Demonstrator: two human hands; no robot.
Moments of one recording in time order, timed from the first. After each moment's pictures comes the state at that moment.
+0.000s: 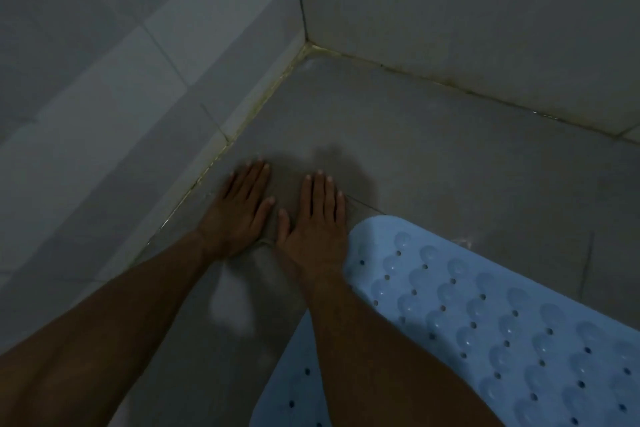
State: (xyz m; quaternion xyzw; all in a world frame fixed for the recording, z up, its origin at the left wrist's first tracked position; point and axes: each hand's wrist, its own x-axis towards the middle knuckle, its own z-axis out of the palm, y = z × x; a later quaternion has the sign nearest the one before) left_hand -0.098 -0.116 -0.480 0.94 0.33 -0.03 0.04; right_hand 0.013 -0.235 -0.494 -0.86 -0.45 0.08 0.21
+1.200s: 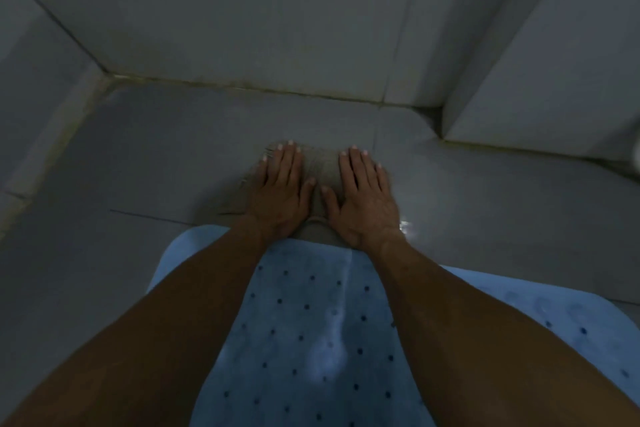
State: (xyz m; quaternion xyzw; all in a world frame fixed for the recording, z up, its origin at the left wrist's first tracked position) left_hand 0.212 -0.323 -0.484 0.97 0.21 0.02 0.06; right_hand 0.304 -0.468 -0.479 -0.91 -0.38 0.07 0.16
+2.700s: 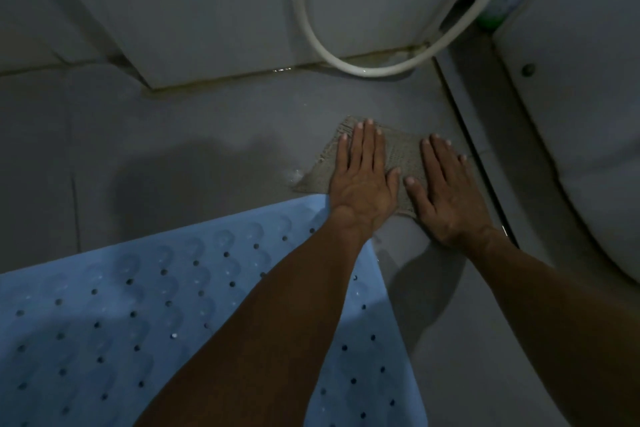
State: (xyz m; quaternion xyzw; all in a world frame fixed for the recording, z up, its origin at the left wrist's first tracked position) left_hand 0.397 -0.798 -0.470 0.99 -0.03 -0.06 0.12; right_hand 0.407 -0.968 -0.464 -0.98 -0.14 0.10 0.06
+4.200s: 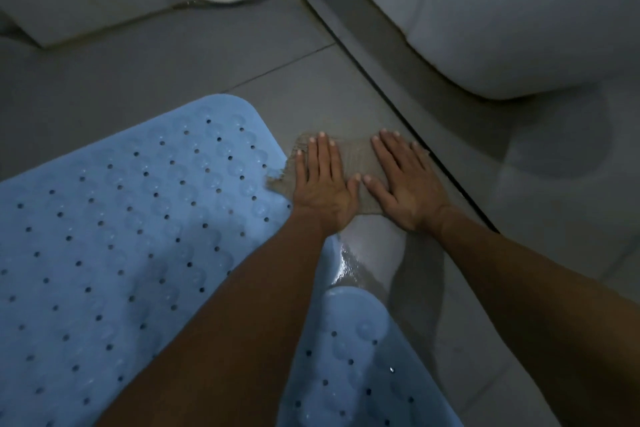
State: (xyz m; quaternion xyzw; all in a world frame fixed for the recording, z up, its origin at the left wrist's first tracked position) left_hand 0.174 -0.907 -0.468 0.98 -0.11 -0.10 0.12; right_hand 0.170 -1.087 -0.469 -0.99 -0.11 0.03 0.06
